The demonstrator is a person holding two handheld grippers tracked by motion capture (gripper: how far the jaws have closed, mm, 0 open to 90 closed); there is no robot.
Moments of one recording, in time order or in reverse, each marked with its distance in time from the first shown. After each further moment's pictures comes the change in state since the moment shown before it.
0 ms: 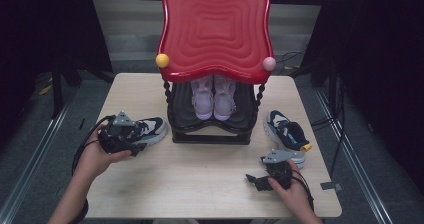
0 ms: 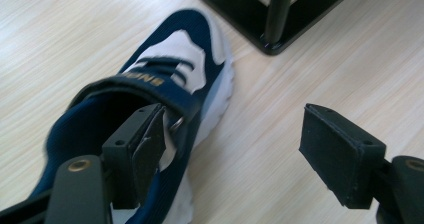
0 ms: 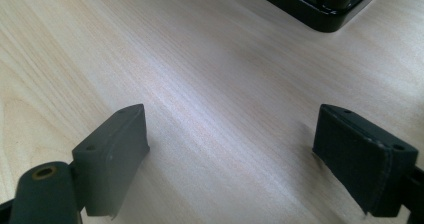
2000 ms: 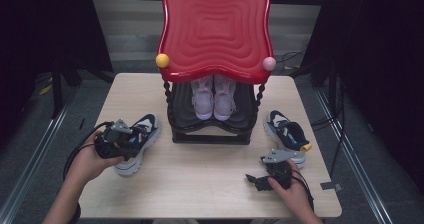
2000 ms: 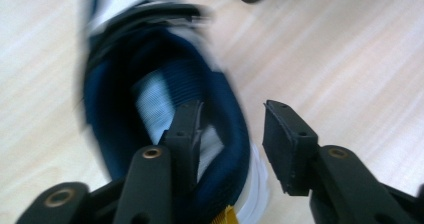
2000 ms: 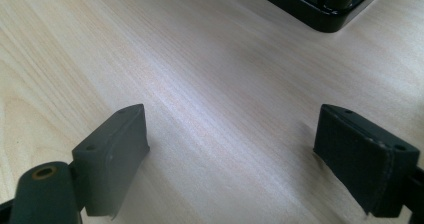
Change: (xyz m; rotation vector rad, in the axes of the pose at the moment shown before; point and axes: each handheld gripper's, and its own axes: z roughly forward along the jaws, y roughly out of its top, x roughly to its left) left arm -0.006 -0.012 -0.004 0.130 -0.088 0.025; right arm 0.000 0.000 0.000 -0.002 0.005 -0.001
